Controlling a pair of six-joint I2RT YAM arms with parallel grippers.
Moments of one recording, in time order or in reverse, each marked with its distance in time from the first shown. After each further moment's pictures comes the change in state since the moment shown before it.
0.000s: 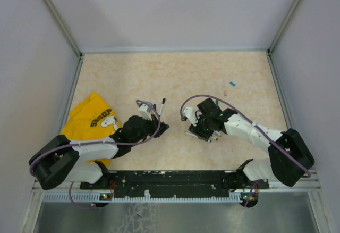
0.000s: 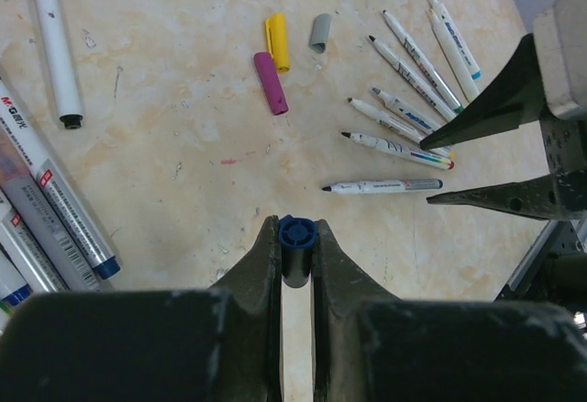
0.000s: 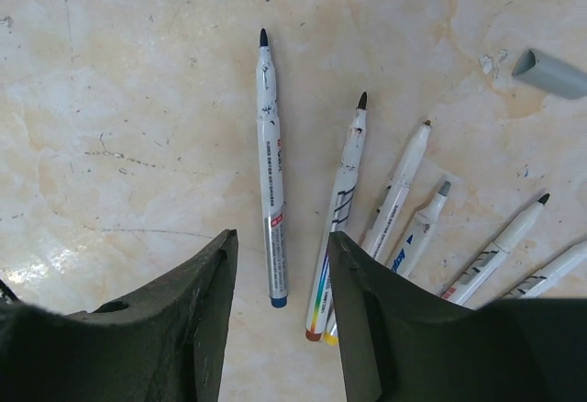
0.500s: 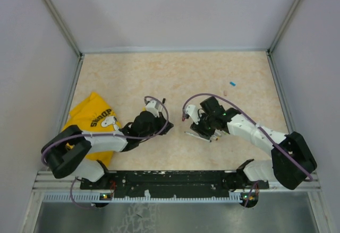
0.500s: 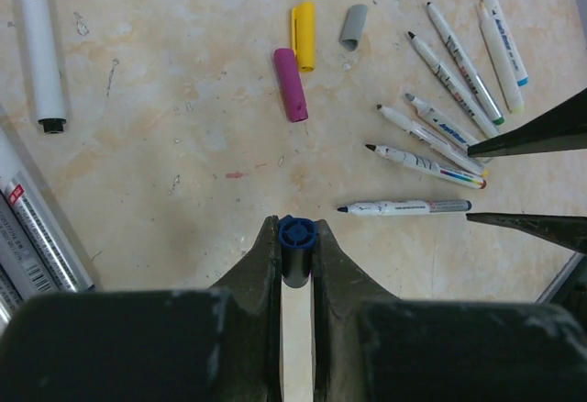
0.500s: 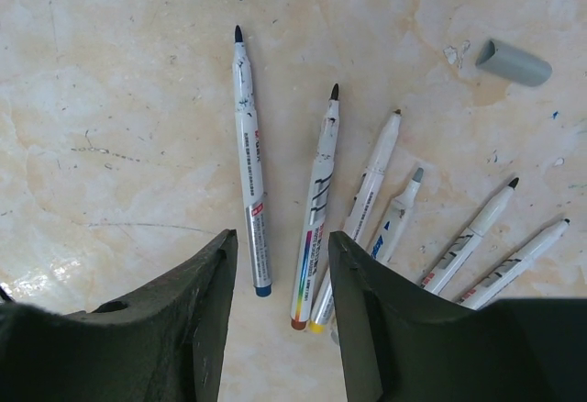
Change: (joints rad) left arm -0.033 0.166 0.136 -0.076 -0.066 -0.046; right arm -0.041 -0.044 0.000 -0.008 -0.007 -0.014
